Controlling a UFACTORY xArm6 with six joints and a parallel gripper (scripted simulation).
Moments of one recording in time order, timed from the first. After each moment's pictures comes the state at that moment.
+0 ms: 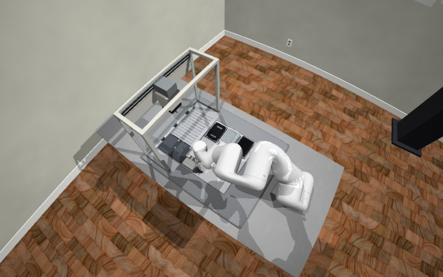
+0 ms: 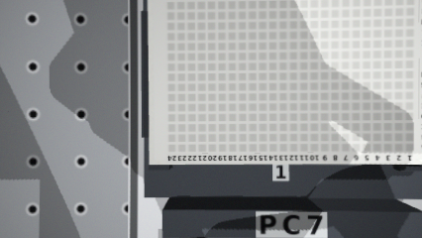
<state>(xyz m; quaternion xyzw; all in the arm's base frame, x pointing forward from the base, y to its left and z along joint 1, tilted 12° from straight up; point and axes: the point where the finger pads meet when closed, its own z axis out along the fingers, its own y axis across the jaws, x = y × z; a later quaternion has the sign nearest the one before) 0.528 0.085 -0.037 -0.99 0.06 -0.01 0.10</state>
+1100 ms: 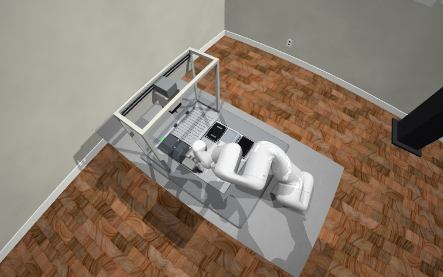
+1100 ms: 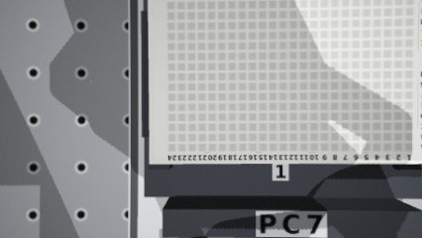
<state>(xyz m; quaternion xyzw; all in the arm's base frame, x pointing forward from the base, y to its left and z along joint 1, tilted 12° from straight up) 0.531 0.085 -0.037 -0.99 0.06 -0.01 0.10</state>
